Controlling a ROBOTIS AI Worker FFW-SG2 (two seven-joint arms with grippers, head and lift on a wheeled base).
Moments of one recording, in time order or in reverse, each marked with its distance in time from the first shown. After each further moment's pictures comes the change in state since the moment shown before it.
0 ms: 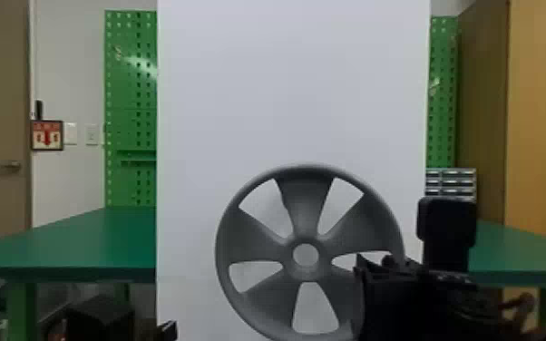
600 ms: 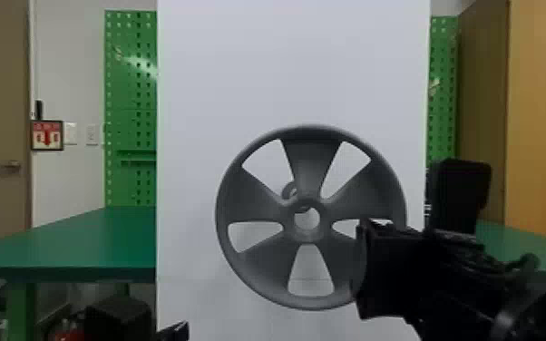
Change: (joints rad) left arm -0.023 0.008 -0.032 0.017 0.004 0.009 0.002; right arm -0.096 -0.003 -0.021 0.012 -0.133 -0.008 -0.092
